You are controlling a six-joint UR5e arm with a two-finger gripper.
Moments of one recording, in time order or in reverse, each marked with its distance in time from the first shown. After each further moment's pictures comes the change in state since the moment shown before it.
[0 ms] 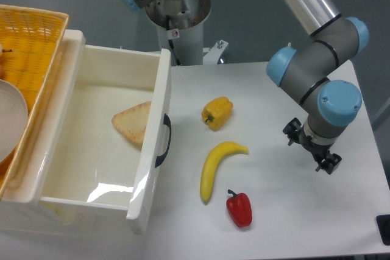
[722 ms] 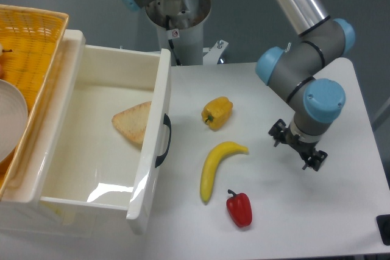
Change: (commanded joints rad) arm -0.035 0.074 -0.170 0.114 -0.121 -0.363
